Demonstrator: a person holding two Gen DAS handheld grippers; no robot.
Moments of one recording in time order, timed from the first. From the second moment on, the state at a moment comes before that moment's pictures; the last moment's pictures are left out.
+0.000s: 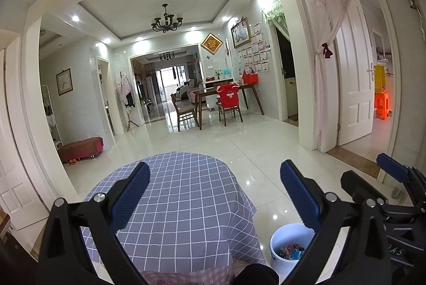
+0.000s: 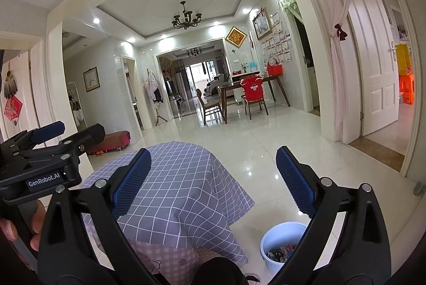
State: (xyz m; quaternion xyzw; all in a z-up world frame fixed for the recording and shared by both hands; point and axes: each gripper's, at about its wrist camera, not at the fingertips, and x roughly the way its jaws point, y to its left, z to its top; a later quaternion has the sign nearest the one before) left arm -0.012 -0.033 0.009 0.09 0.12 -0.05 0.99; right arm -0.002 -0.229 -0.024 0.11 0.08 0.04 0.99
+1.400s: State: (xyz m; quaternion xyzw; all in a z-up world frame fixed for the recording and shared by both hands) left arm -0.012 -0.033 0.010 0.09 0.12 -0.05 0.99; right arm -0.003 -0.219 -0.037 0.12 0.08 0.04 0.99
